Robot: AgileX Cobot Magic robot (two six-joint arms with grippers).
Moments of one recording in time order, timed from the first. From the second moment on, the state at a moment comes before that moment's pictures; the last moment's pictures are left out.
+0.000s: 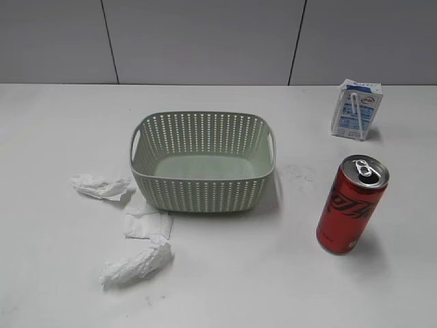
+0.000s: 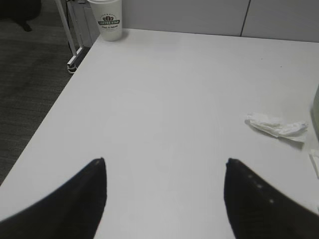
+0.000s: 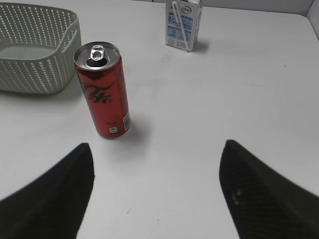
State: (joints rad) left arm 0.00 -0.01 -0.51 0.01 1.05 -0.02; right arm 0.08 0.00 -0.42 0.10 0.95 -0.09
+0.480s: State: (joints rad) left arm 0.00 -0.01 -0.51 0.01 1.05 -0.02; right arm 0.08 0.00 -0.42 0.10 0.95 -0.09
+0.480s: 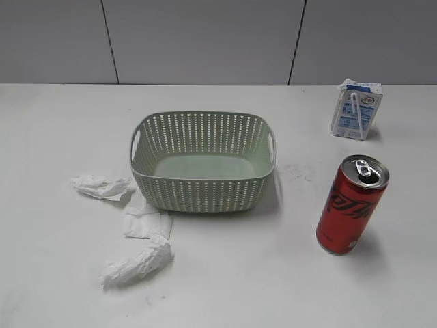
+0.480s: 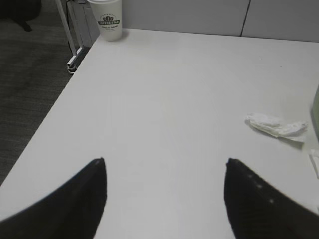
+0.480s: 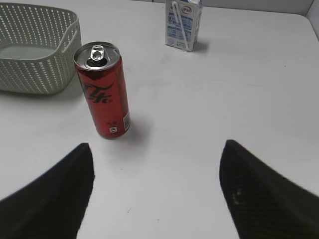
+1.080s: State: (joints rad) left arm 0.00 -0.01 -0.51 0.01 1.05 -0.02; right arm 0.08 0.00 -0.42 0.10 0.95 -0.09
